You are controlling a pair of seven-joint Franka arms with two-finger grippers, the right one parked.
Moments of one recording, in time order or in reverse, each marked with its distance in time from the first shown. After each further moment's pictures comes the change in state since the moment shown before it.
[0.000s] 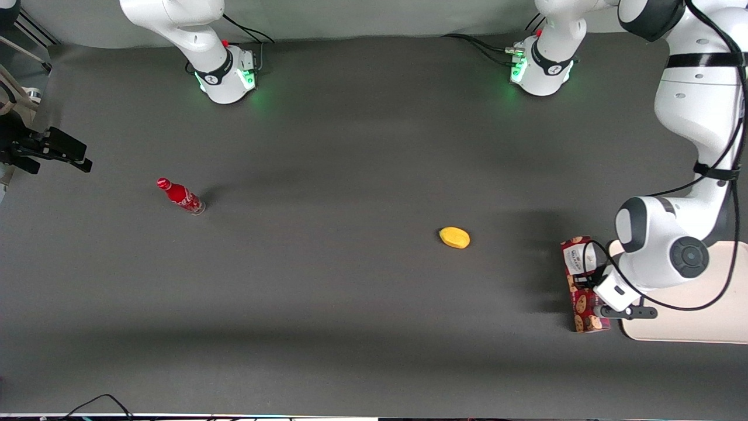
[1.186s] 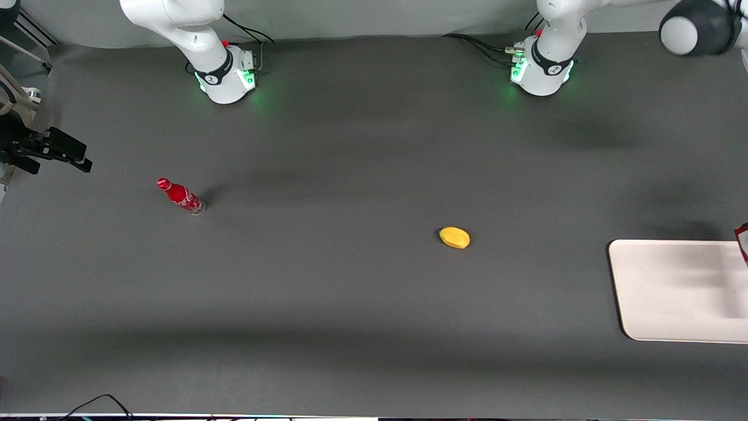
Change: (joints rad) arm 0.187 0.104 0.432 0.289 -0.275 -0.013 0.767
